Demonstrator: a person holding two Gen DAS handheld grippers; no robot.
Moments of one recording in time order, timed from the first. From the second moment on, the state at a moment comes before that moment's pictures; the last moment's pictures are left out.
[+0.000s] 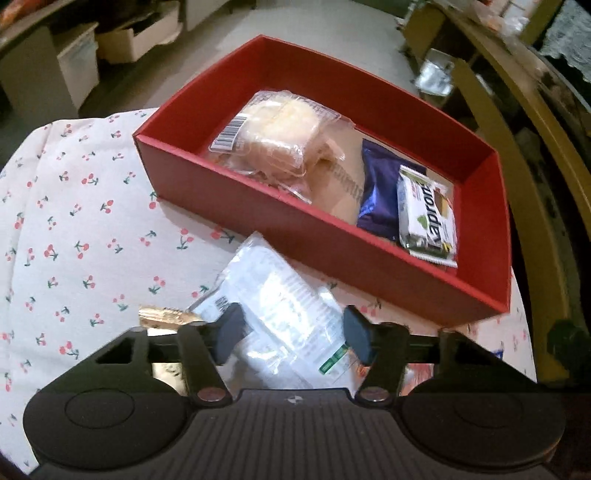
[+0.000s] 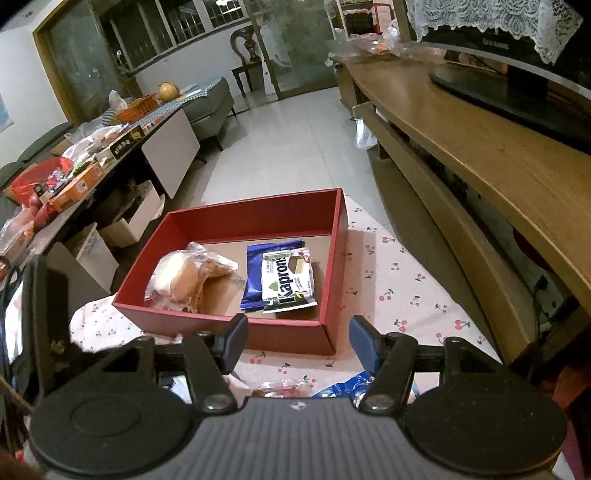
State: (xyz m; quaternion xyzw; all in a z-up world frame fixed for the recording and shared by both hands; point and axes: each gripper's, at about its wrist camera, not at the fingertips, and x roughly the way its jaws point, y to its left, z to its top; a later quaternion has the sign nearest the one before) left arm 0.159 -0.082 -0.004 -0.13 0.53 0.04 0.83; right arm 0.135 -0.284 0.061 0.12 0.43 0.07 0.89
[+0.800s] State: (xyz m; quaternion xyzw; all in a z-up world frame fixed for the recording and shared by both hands) left arm 0.157 -0.087 -0.006 -0.15 0.55 0.07 0.82; right arm 0.125 -0.286 0.073 0.13 0.42 0.09 0.89
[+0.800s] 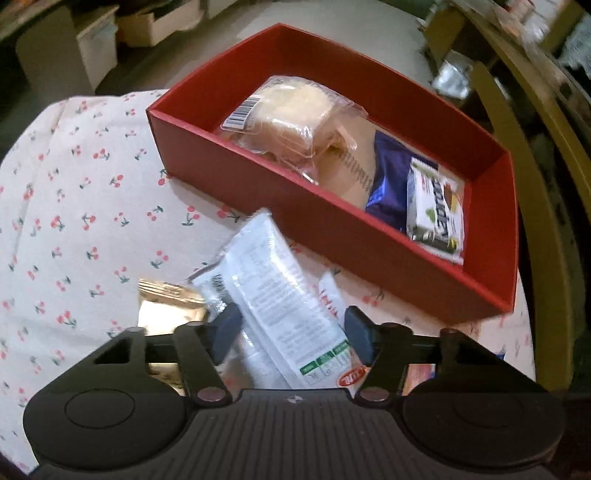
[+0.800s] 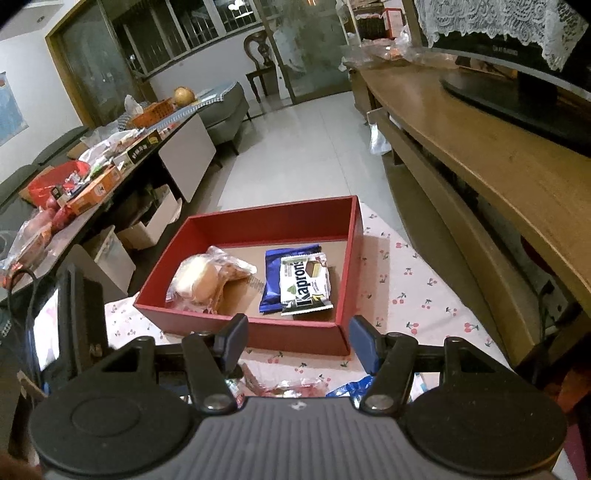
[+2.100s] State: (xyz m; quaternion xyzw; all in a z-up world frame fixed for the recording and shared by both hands) left arm 0.106 -0.081 -0.011 0.01 0.56 -0.04 0.83; right arm 0.096 -0.269 0.074 0.11 0.43 0.11 0.89
